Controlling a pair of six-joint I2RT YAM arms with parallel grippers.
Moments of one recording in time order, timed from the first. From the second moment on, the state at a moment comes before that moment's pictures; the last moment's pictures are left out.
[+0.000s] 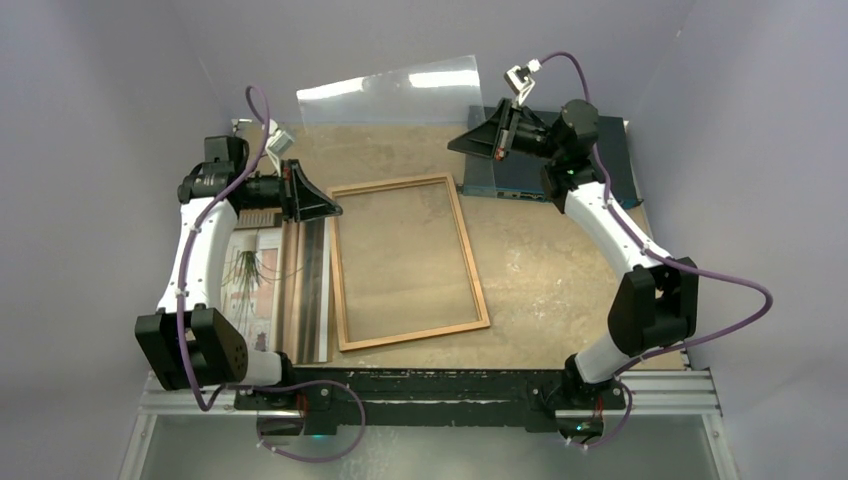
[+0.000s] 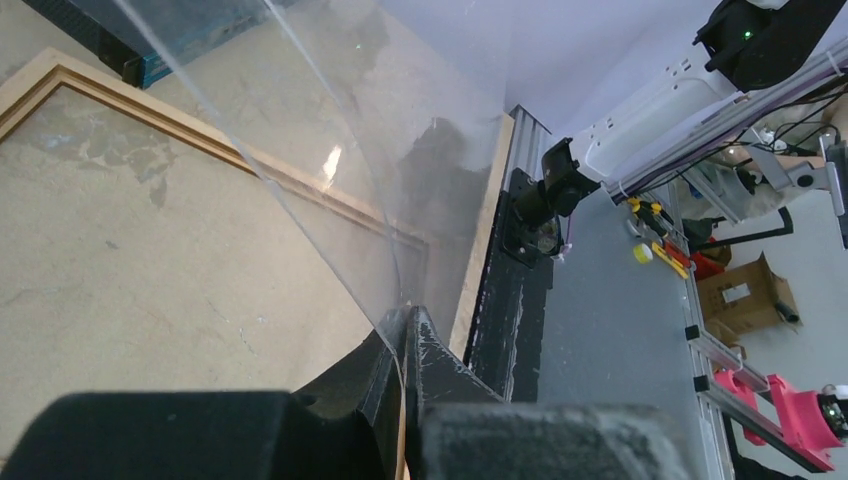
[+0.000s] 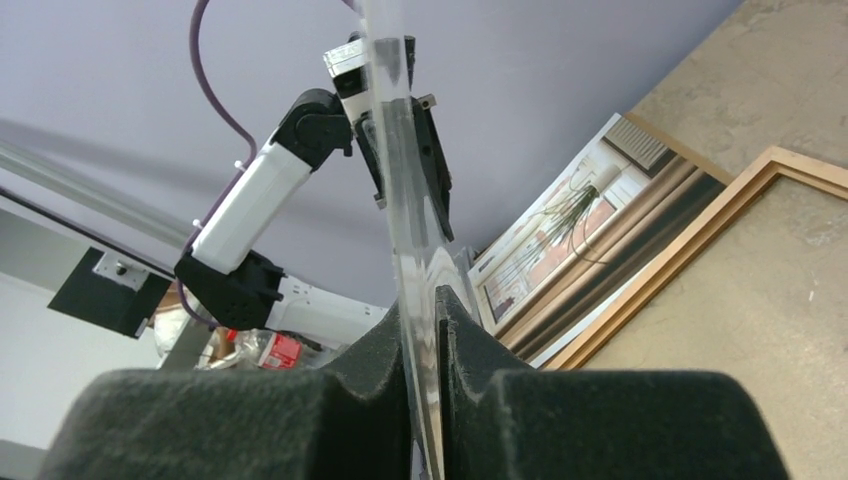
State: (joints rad) left arm 0.13 1.38 1.32 -0.92 1.42 0.39; right arm 0.26 1.57 1.33 0.49 -1.09 1.13
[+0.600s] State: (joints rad) left arm 0.16 1.53 1.43 -1.39 1.50 0.78; right arm 0.26 1.57 1.21 0.49 -1.05 1.11
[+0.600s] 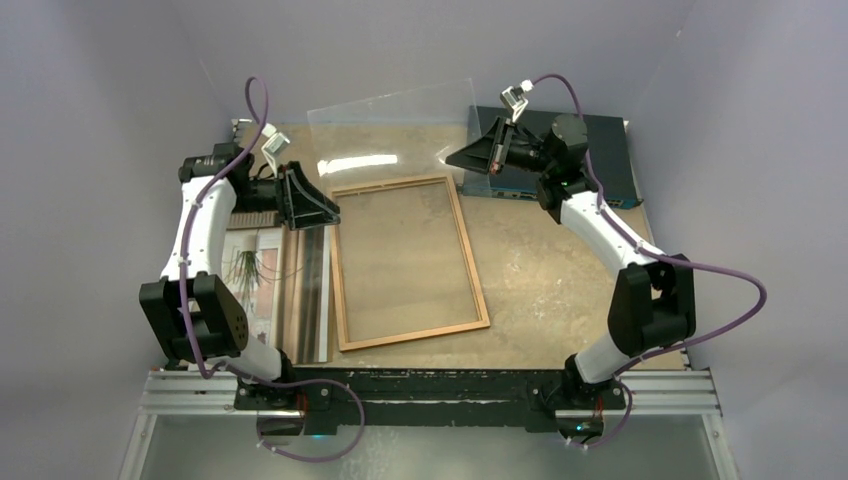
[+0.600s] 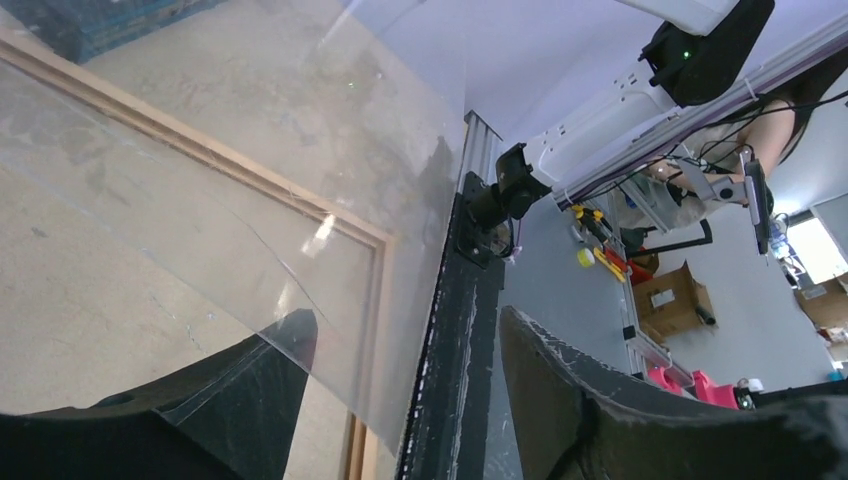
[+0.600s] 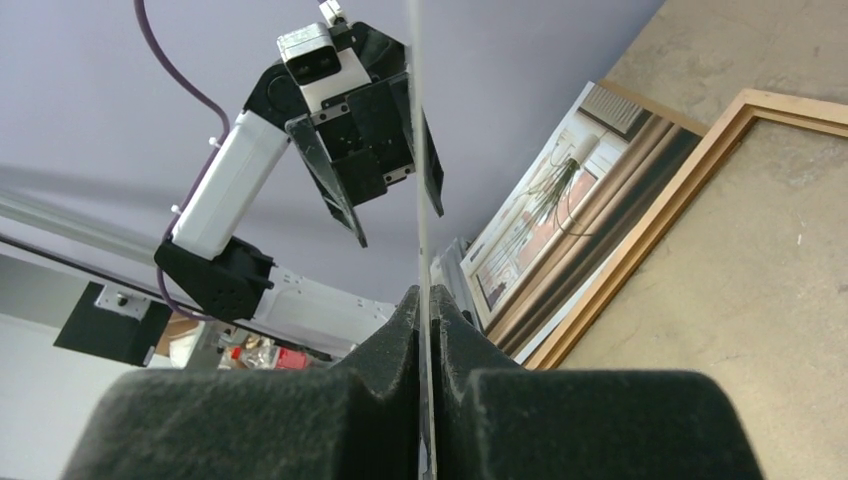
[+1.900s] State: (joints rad) left arm 0.26 1.55 1.49 -1.43 1.52 0.71; right arm 0.31 1.55 1.10 0.55 -1.04 1.11
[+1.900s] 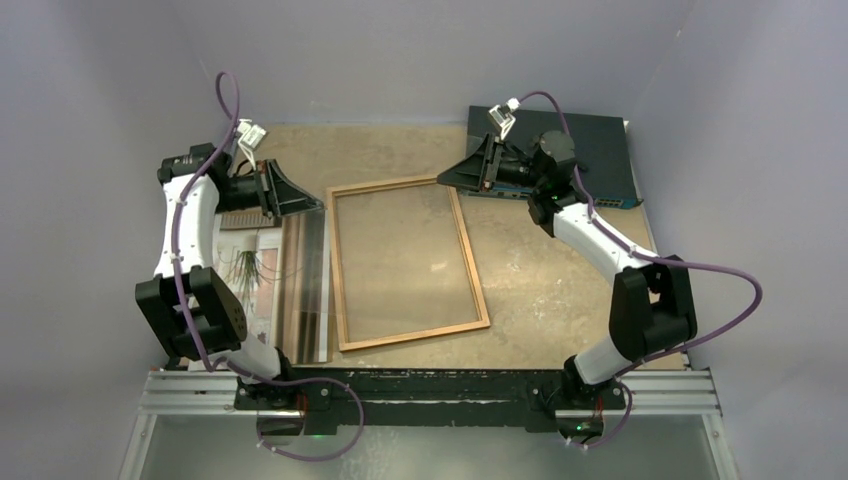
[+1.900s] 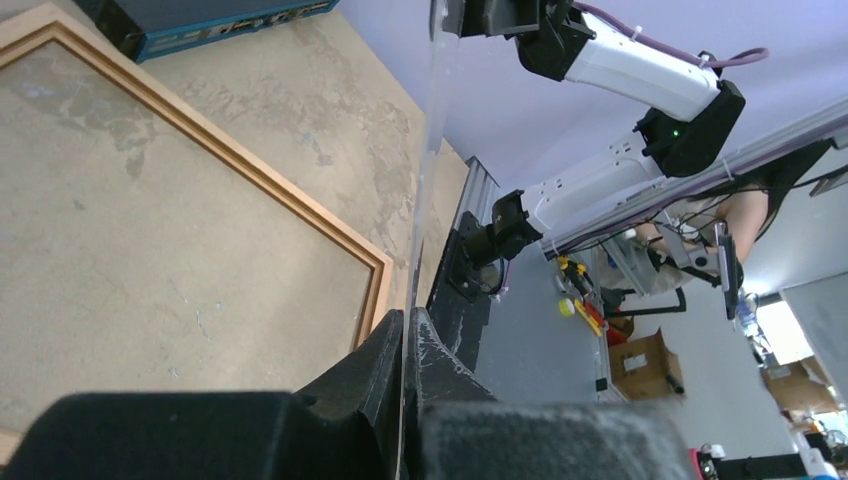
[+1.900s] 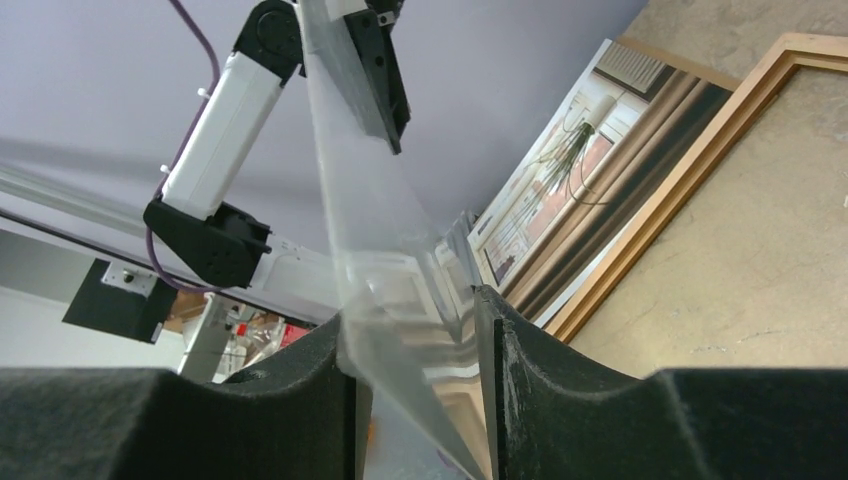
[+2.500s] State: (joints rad) left arm 0.32 1.56 1.32 -1.43 1.53 0.76; right arm 0.33 1.55 0.95 0.59 -1.00 1.08
